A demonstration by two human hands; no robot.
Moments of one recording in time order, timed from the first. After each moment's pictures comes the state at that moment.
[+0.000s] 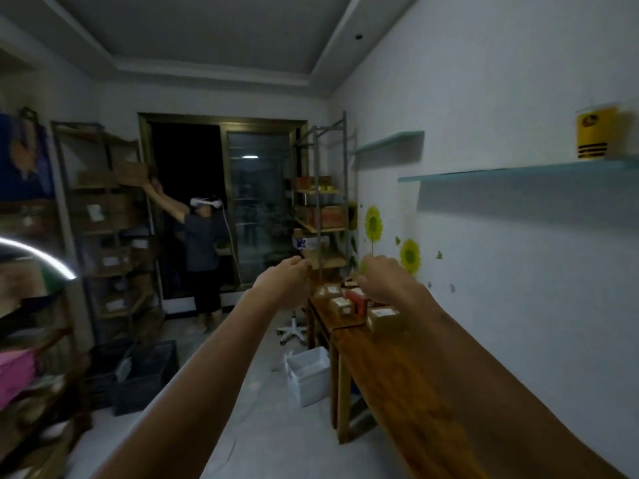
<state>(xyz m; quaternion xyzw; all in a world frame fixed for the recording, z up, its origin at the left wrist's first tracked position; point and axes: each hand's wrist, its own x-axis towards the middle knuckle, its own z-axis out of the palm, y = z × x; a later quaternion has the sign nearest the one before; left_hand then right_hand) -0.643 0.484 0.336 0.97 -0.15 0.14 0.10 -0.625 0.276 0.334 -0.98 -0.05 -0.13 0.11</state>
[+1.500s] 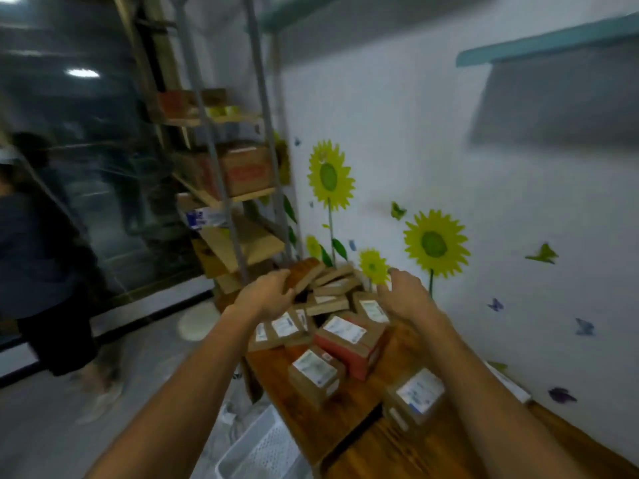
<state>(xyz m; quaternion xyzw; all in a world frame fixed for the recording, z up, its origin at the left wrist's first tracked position) 0.469 0.475 0.208 0.97 -0.21 0.00 0.12 0.394 0.213 0.173 -0.95 0.17 -0.10 0.23</state>
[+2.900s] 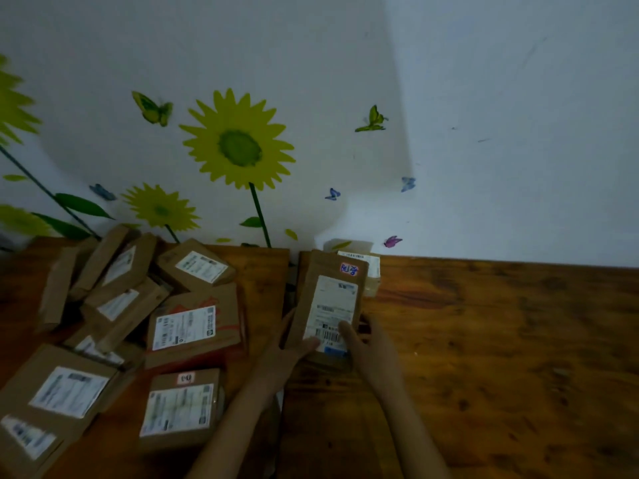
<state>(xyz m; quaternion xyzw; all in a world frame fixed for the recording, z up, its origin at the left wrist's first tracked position) 0.522 0.246 -0.046 0.61 -0.25 -0.59 0.46 0.357 0.186 -0.041 -0.56 0.62 -0.22 0.51</state>
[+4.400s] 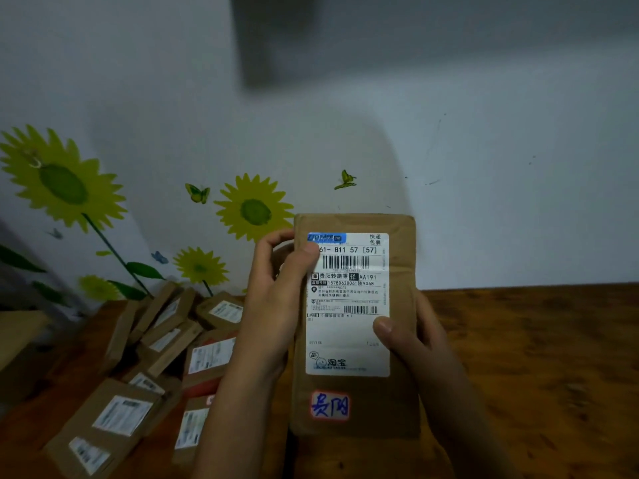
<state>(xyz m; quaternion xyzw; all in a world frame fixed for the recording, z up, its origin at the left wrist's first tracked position) 0.399 0.333 0.211 0.52 -0.39 -0.37 0.66 0.234 0.302 0.134 -0.52 0.35 -0.44 0.64</state>
